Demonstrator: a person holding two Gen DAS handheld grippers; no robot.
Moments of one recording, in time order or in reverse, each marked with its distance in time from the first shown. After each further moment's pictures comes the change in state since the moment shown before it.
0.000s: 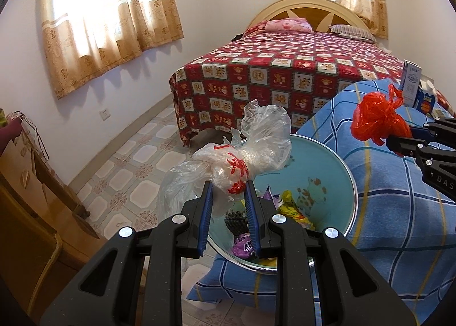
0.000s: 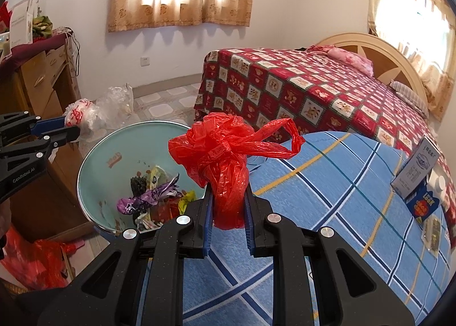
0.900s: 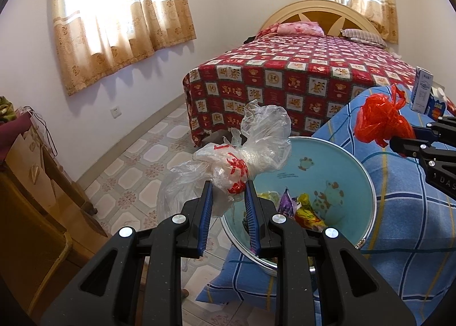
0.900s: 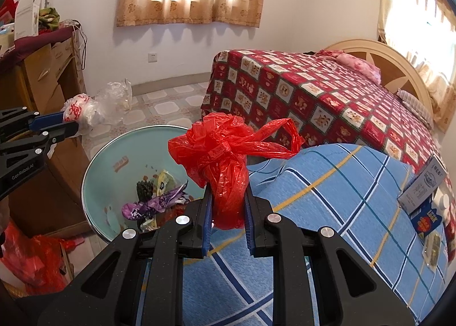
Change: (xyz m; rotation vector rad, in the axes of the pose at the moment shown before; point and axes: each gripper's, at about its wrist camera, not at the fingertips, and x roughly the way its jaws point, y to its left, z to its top) left arm 0.002 0.021 0.000 -0.028 -0.012 0.051; right arm 0.011 0.017 0.017 -0.042 0.002 0.017
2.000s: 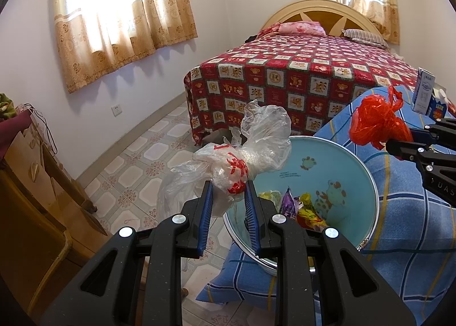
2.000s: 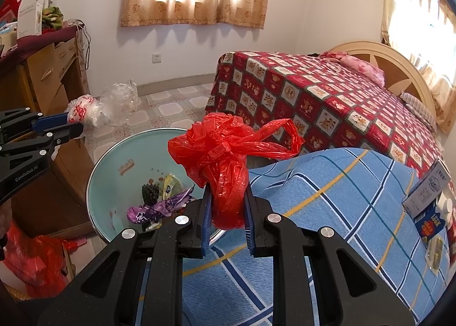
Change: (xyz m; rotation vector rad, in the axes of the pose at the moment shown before) left arm 0.005 0.002 -0.001 -0.008 0.006 -0.002; right arm 0.005 0.009 0.001 -0.010 -0.004 0.015
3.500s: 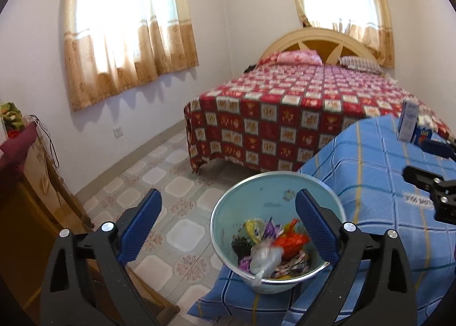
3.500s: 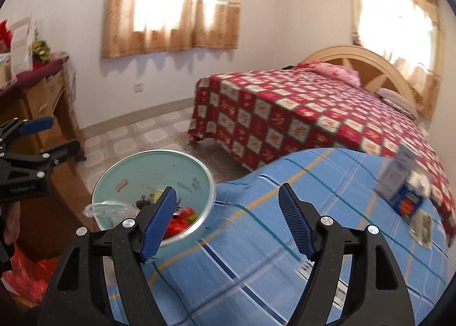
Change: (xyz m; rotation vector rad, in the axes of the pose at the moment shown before) left arm -0.064 -0.013 0.016 -0.032 -0.170 -0.014; right arm -0.085 -0.027 -0.020 0.151 -0.150 -0.103
